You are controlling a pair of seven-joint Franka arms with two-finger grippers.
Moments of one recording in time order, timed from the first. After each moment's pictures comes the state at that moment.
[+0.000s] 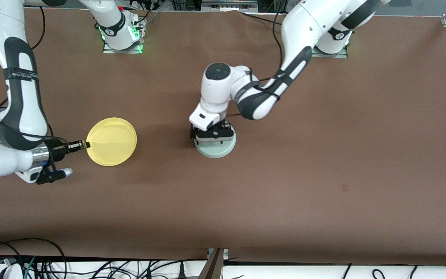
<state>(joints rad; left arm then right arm) -0.44 0.84 -0.46 -1.33 0.57 2.32 -1.25 -0.01 0.68 -0.04 -1.31 0.25 1.55 -0.33</state>
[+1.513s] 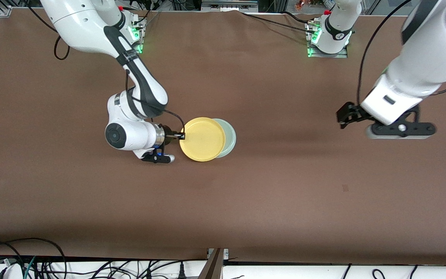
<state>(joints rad) 0.61 0.46 -1.17 -1.27 0.49 1.46 -0.46 0.31 0.63 0.16 -1.65 0.38 2.10 0.33</state>
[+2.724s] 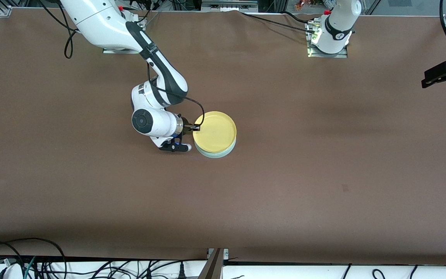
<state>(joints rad) 0.18 0.09 -0.14 -1.39 0.07 1.32 0.01 0.40 0.63 0.17 -1.76 0.38 2.25 0.37</state>
